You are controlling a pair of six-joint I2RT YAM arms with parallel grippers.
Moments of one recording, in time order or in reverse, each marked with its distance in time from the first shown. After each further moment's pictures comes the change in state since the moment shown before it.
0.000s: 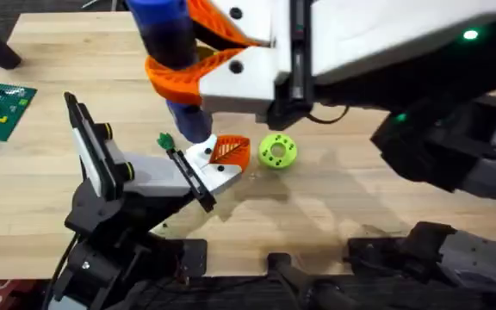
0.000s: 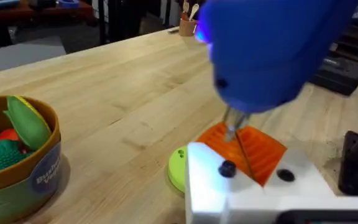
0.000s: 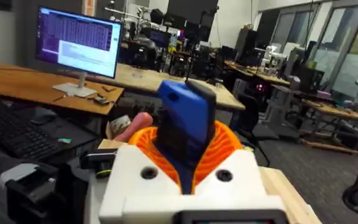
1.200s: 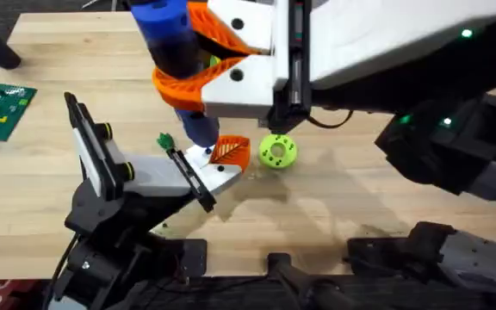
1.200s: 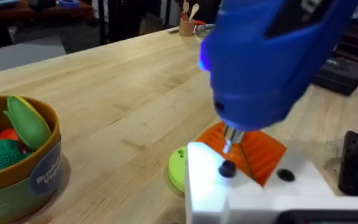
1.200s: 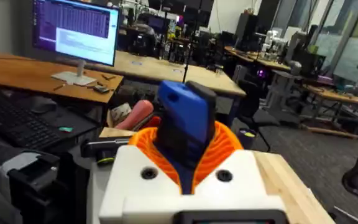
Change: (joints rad) left arm 0.000 0.000 0.000 0.000 0.000 0.000; right arm 0.001 -0.022 0.000 -0.099 0.009 -0.039
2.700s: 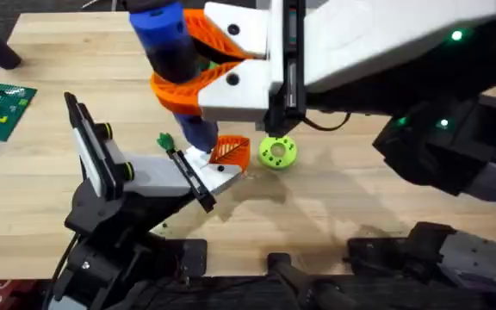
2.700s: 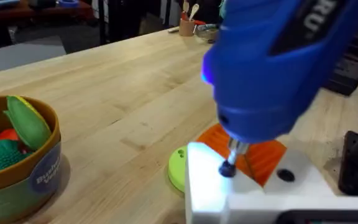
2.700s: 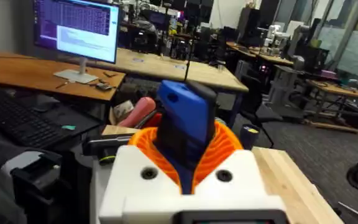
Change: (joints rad) left arm 0.000 0.000 0.000 0.000 0.000 0.000; right arm 0.011 0.005 0.000 -0.014 0.008 0.005
